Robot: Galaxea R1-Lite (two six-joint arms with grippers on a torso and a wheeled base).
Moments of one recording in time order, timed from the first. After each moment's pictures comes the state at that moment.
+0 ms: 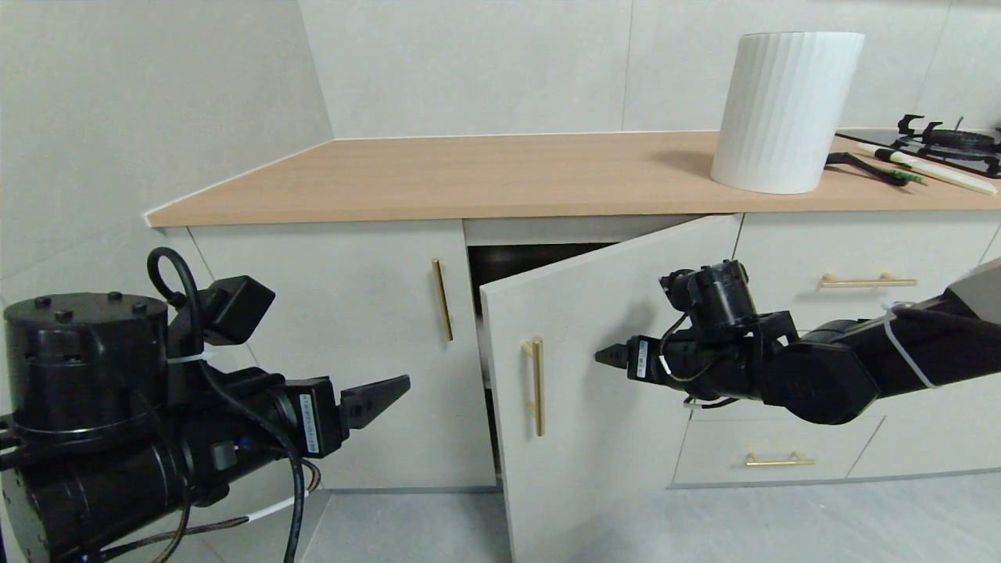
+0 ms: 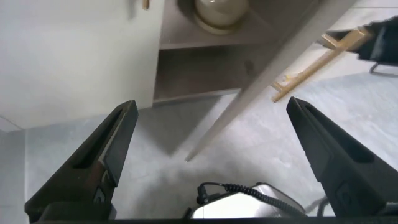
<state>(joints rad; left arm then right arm) -0.45 1.37 -0.56 -0.40 0.03 -0.33 0.52 2.00 -1.11 -0.31 -0.06 0.51</state>
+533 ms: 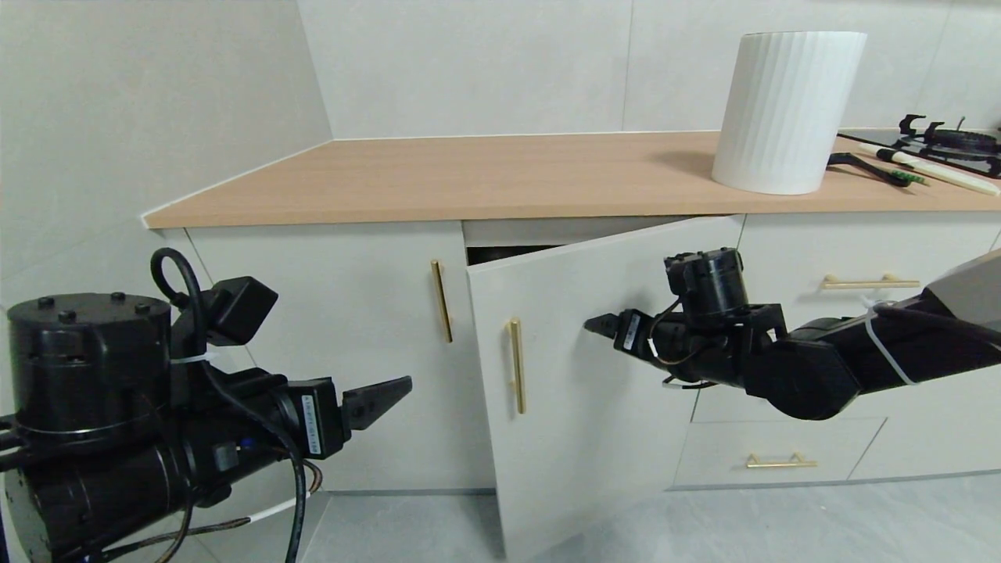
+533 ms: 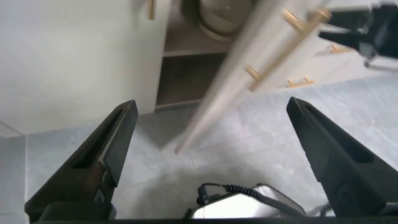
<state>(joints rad) -0.45 1.37 -0.56 -0.40 0.03 -0.33 0.54 2.03 -1.15 -0.43 -0.07 0.67</state>
